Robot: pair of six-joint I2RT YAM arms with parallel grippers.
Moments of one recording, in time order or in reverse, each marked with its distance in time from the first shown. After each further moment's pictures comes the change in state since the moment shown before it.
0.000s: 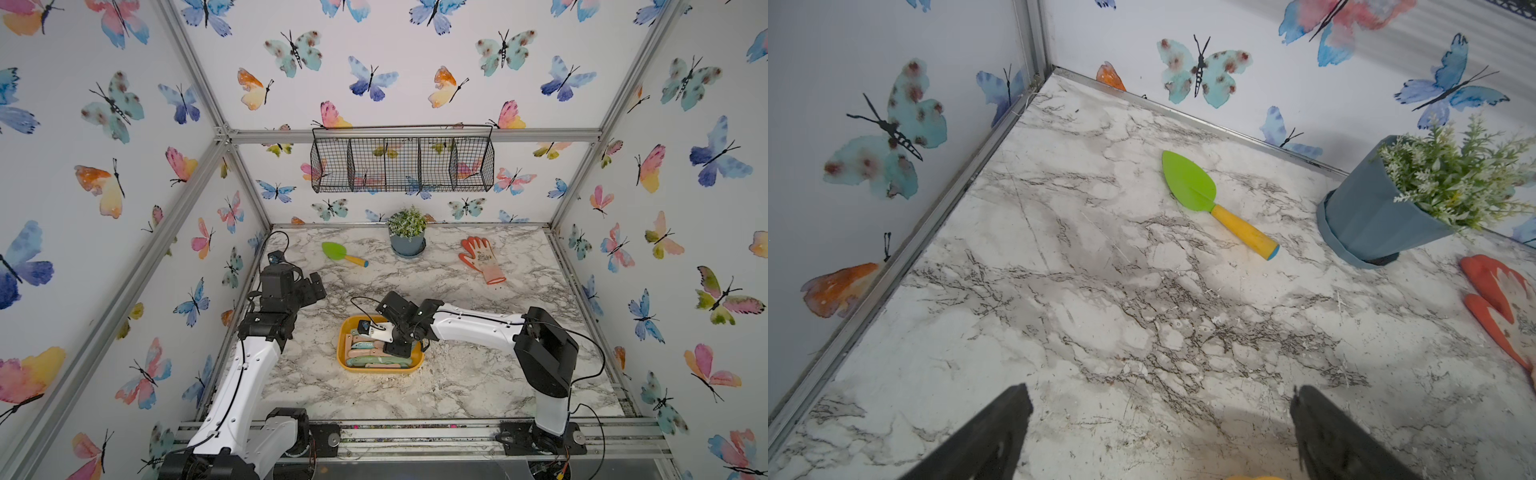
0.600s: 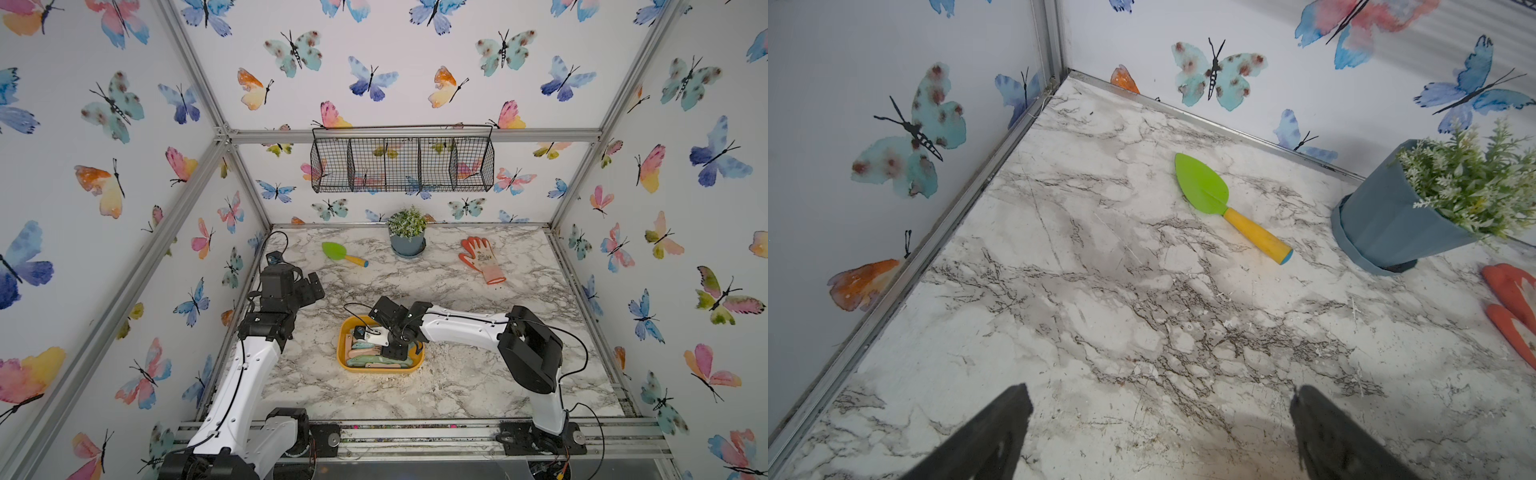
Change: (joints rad) left arm 0.000 0.001 0.000 -0.004 -0.025 -0.003; right arm 0.021 0.089 0.057 -0.042 0.056 -0.004
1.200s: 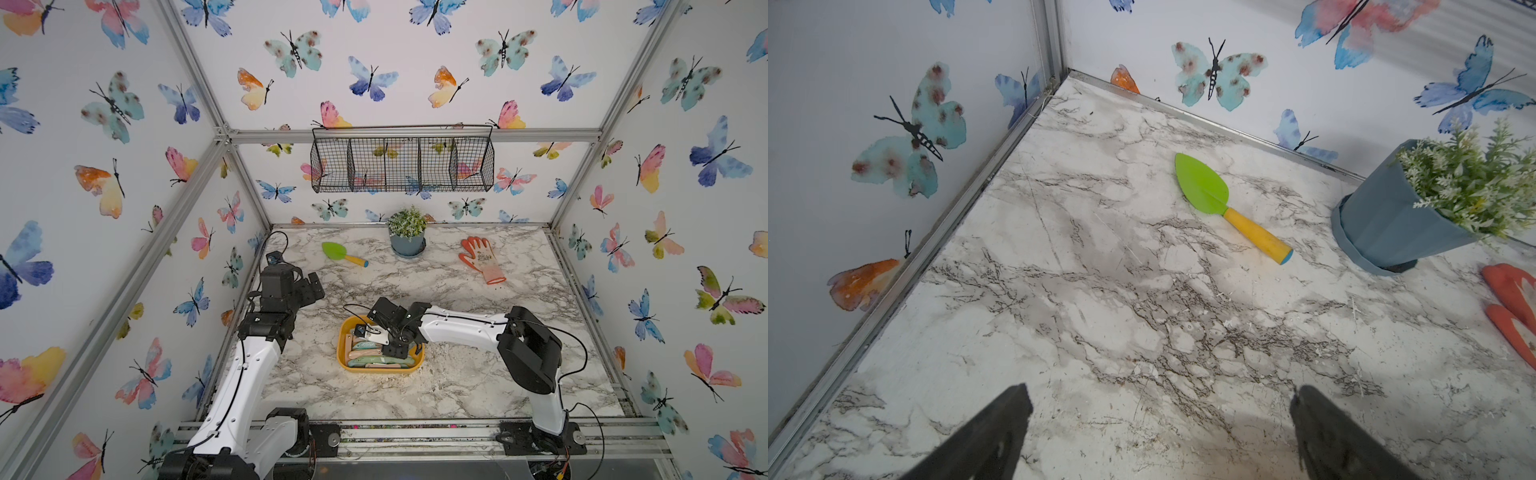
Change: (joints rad) left arm 0.000 0.000 0.000 0.000 0.000 0.000; right arm 0.000 0.002 0.006 -0.005 0.119 0.036
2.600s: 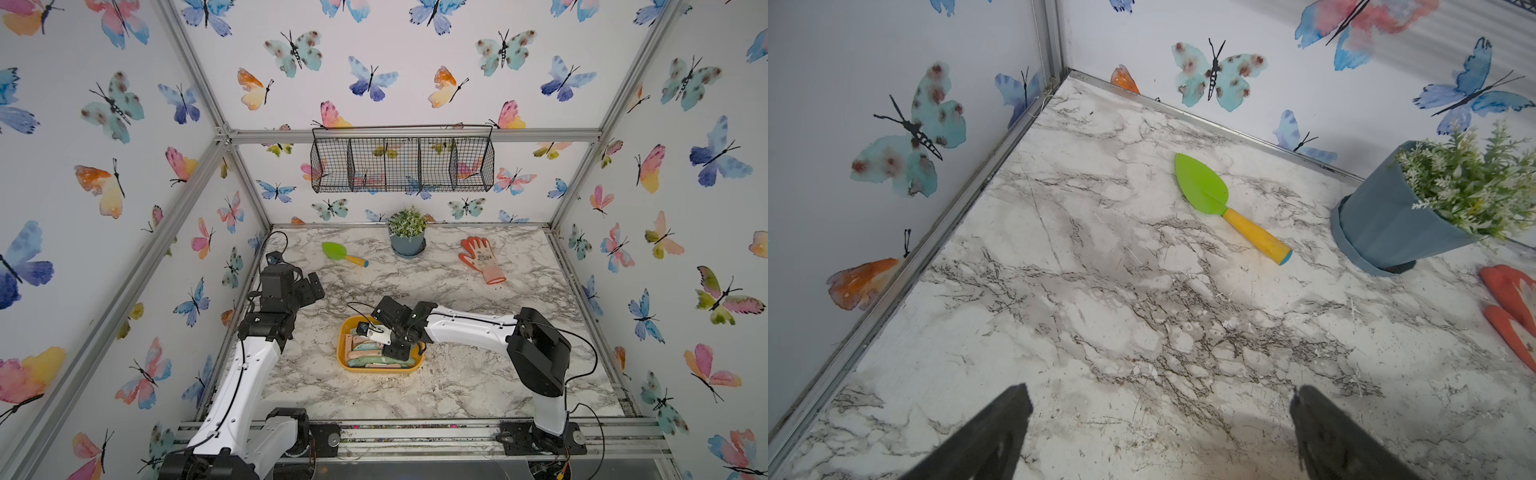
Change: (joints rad) left arm 0.000 -0.001 0.000 0.000 0.000 -0.004; right arm 0.001 -0.047 -0.039 -0.002 -0.100 0.066
